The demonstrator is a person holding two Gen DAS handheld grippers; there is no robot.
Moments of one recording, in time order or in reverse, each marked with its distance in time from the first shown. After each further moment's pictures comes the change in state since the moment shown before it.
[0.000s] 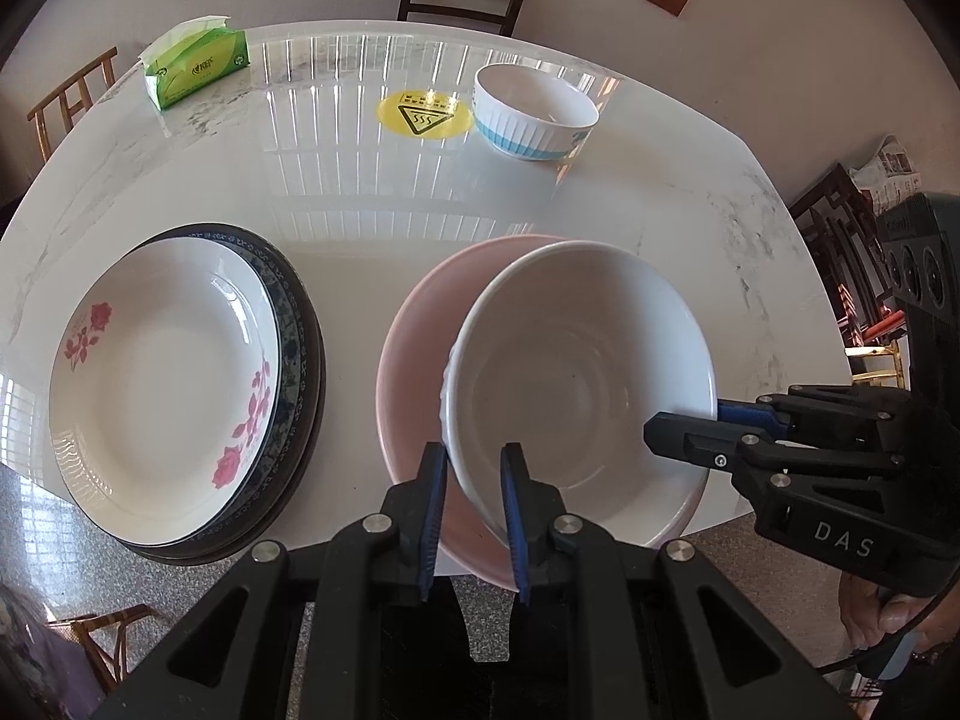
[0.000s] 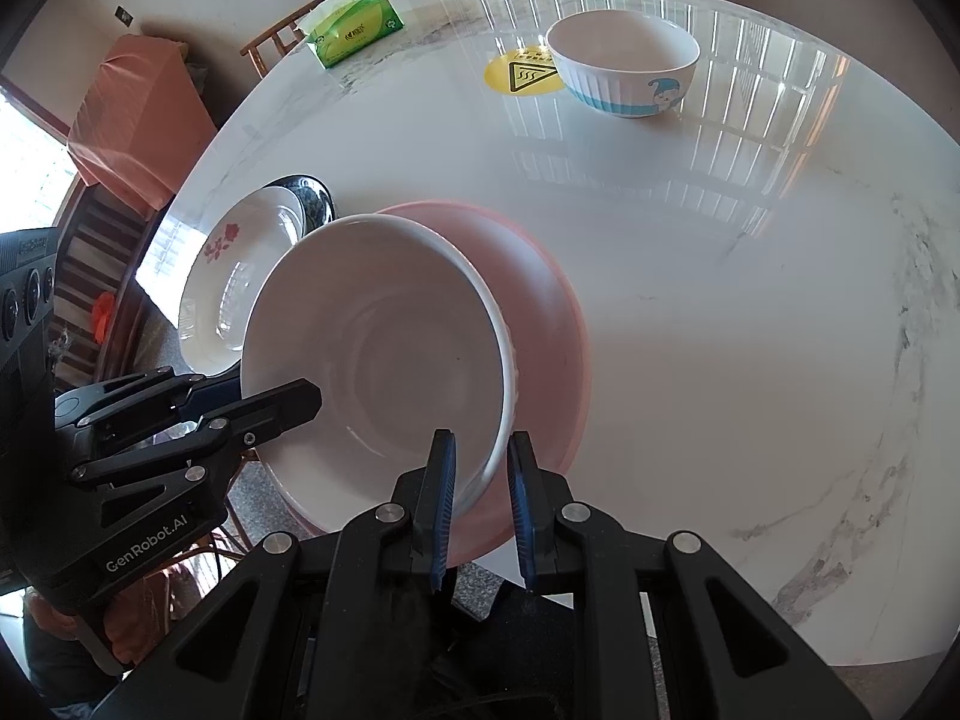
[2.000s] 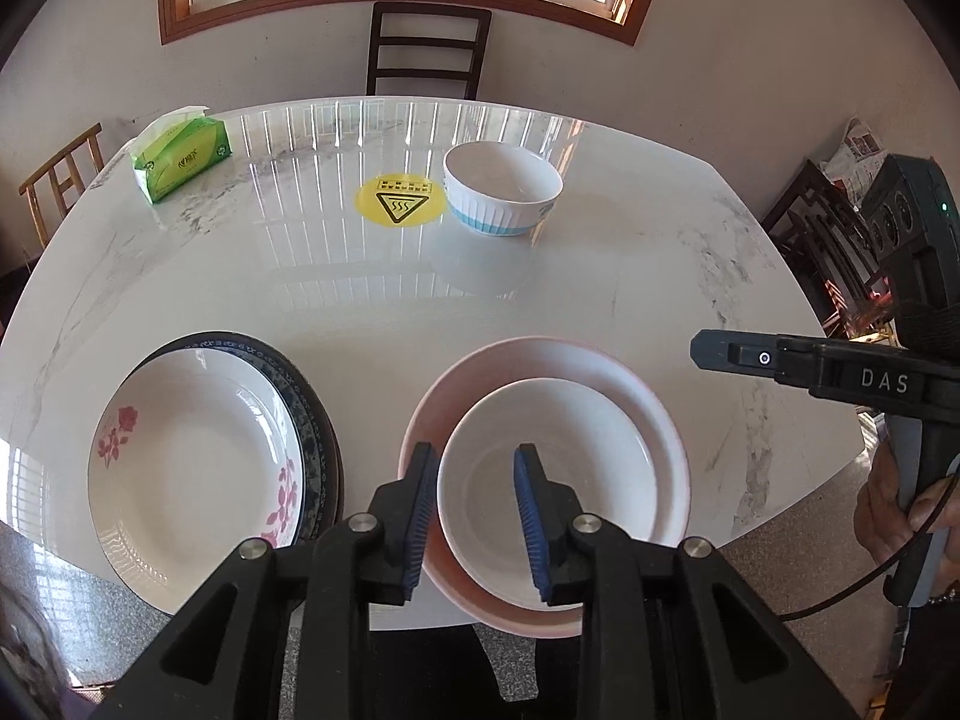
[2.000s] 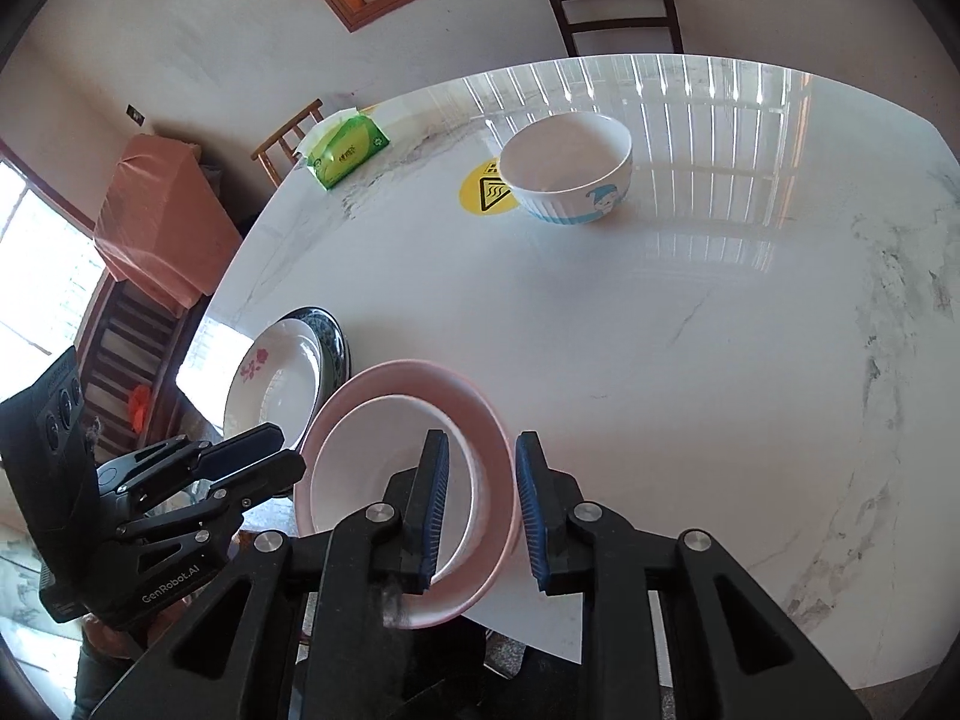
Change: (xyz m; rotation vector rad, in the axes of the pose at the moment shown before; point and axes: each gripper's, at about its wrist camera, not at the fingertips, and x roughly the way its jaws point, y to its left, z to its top) left arm -0.028 -0.006 0.023 0.101 -0.122 -0.007; right arm -0.052 -0.055 0.016 0.134 -0.214 0.087
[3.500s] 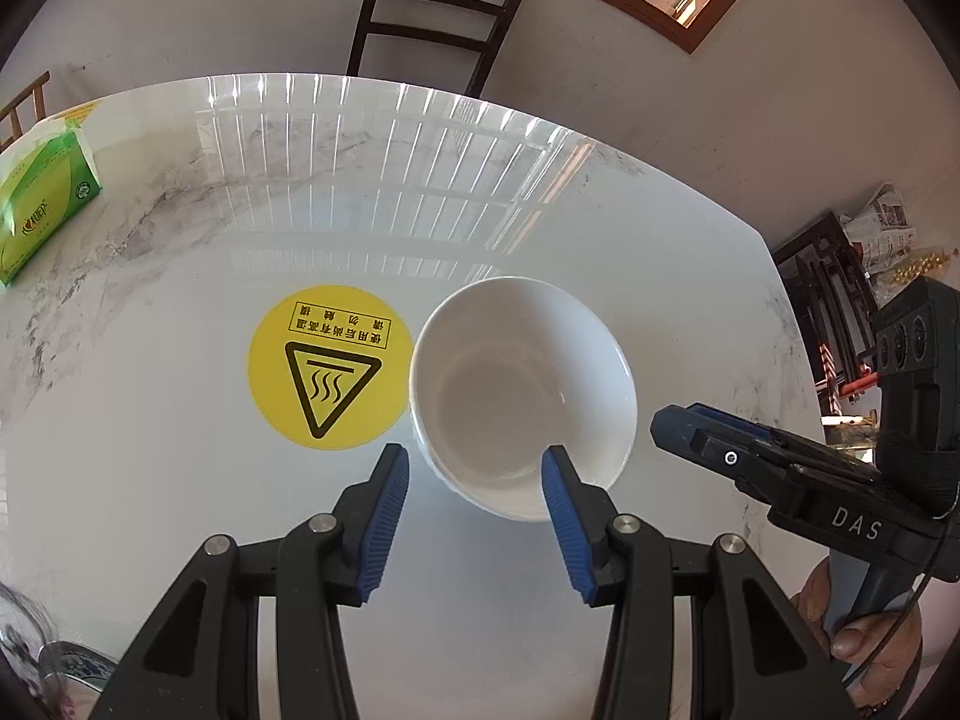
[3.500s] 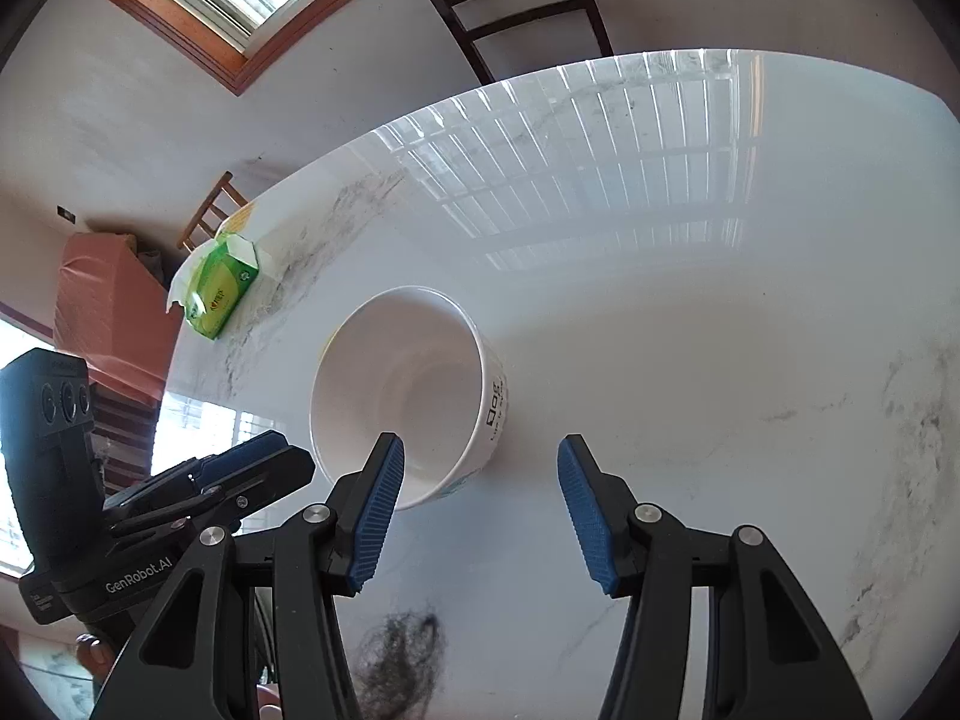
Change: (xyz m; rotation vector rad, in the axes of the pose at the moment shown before) left arm 0.160 0.018 0.209 -0.123 0.114 -0.080; right arm 0.092 -0.082 0.175 0.146 0.008 -0.068
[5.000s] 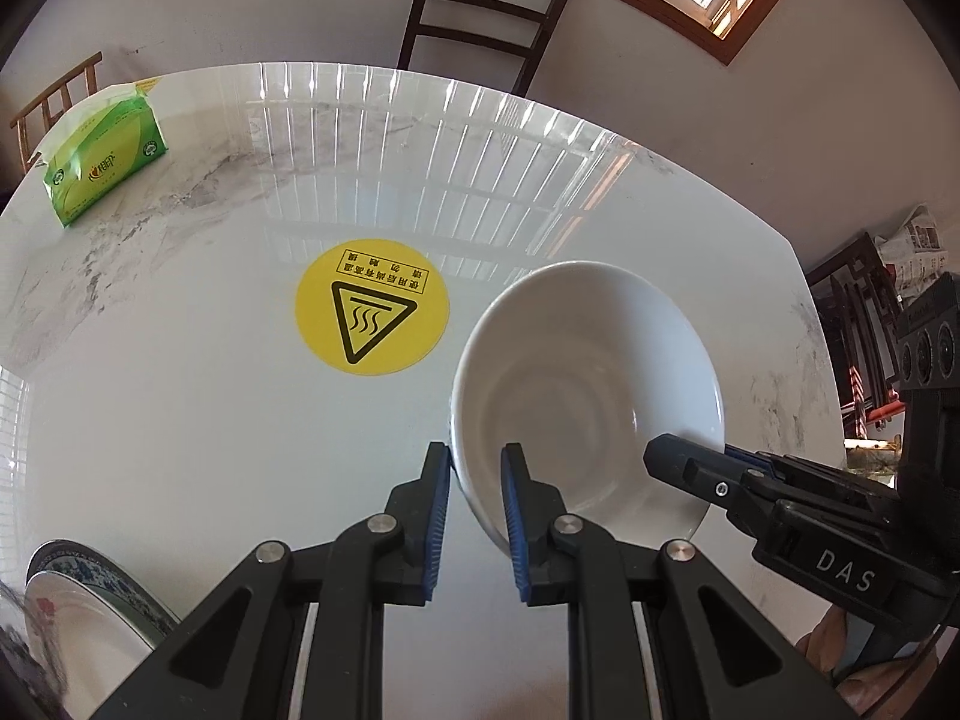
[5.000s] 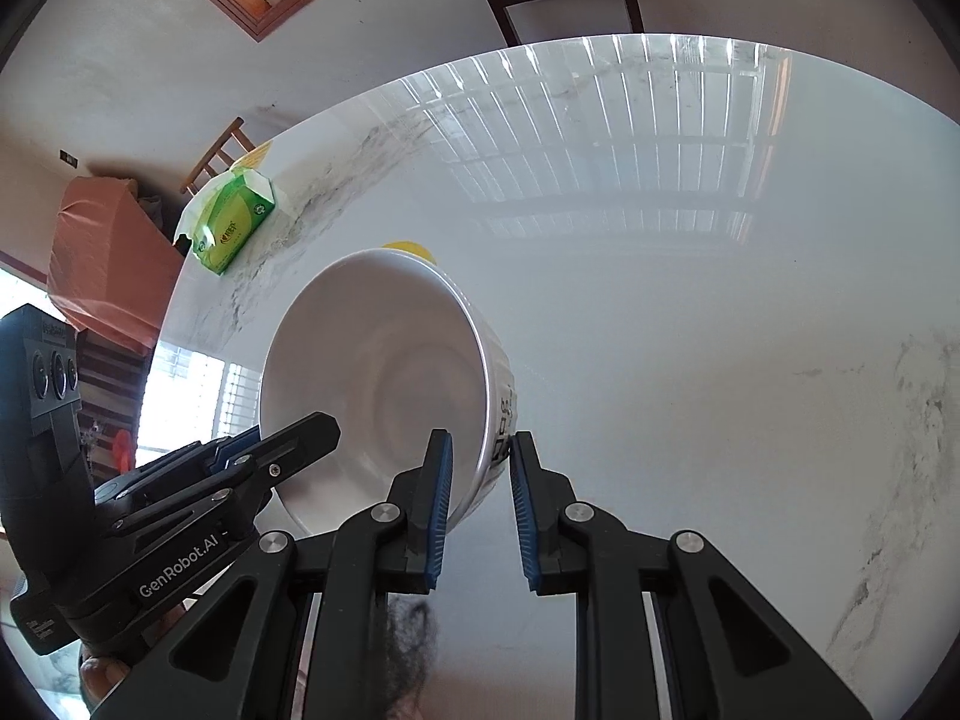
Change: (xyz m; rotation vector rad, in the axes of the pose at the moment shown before) left arm -0.024 -0.006 -0.040 -0.073 -0.030 0.078; right arm -0.012 0.024 -0.034 -0.062 0.083 0.022
